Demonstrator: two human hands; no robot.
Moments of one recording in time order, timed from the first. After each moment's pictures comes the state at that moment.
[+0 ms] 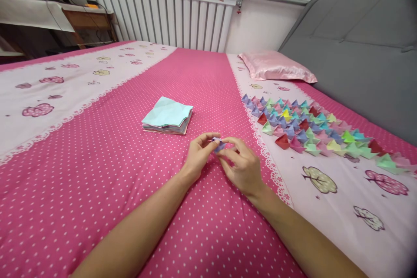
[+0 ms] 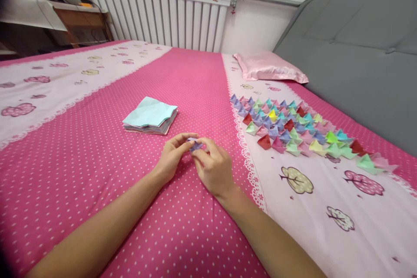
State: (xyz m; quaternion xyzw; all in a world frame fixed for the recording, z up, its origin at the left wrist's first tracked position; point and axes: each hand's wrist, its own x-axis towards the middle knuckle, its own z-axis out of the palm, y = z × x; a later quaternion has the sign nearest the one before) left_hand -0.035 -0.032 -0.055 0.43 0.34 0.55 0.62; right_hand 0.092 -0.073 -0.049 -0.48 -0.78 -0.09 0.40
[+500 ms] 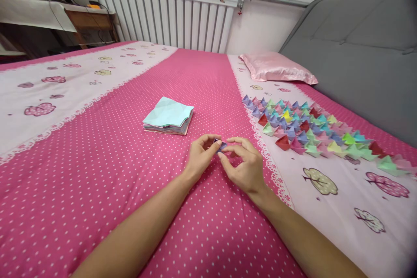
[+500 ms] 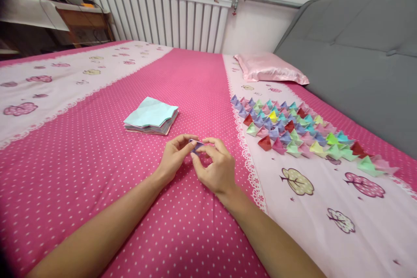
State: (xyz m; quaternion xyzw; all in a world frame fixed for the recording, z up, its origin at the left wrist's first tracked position) left_hand -0.035 -0.033 -0.055 0.48 0.35 0.56 0.58; right_hand 0.090 -0.073 -0.047 -0.51 -0.71 0.02 0.49
